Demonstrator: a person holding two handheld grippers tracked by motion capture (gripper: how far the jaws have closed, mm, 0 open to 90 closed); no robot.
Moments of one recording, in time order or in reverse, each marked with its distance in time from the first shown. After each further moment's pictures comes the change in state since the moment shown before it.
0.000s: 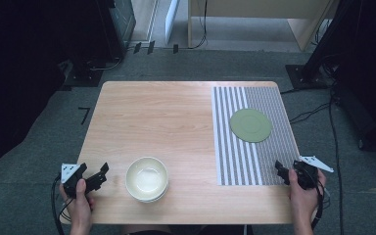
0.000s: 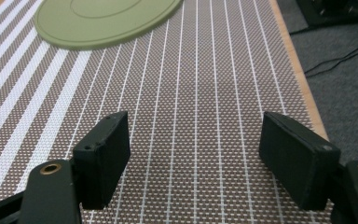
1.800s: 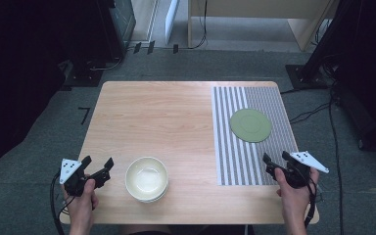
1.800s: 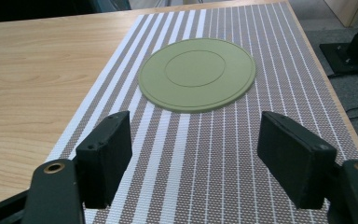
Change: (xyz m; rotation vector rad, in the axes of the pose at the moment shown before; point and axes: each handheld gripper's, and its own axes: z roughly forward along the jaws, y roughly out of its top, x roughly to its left) left arm -0.039 0.033 -0.030 -0.082 -0.102 0.058; right arm 0.065 0.031 -0.041 -0.133 0.101 -0.041
